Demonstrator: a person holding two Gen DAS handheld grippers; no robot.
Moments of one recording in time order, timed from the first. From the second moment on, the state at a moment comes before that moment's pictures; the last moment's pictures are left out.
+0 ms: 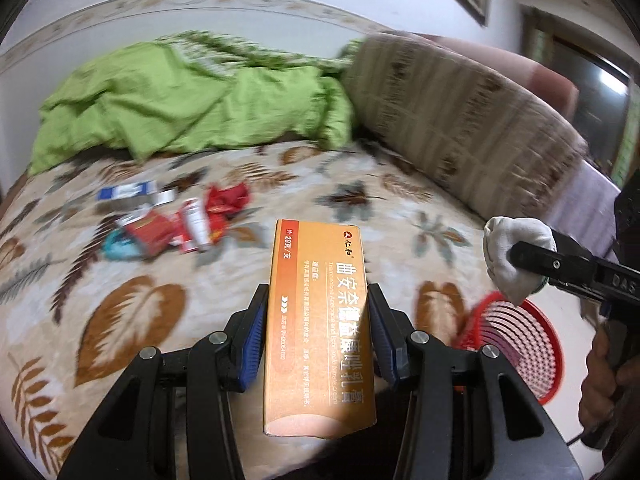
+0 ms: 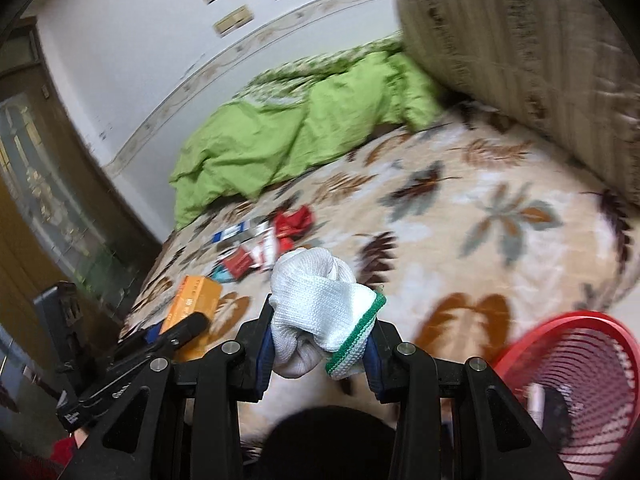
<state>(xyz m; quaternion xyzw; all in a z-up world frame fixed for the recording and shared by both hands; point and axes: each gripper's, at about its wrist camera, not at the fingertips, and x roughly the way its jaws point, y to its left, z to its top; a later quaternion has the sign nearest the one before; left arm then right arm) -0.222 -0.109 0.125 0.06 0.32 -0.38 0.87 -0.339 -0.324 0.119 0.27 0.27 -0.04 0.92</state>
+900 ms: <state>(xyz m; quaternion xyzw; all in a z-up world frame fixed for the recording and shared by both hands) -0.309 -0.294 0.102 0.11 0.40 -0.58 0.70 -0.487 -0.437 0.103 0.33 0.26 -0.24 0.87</state>
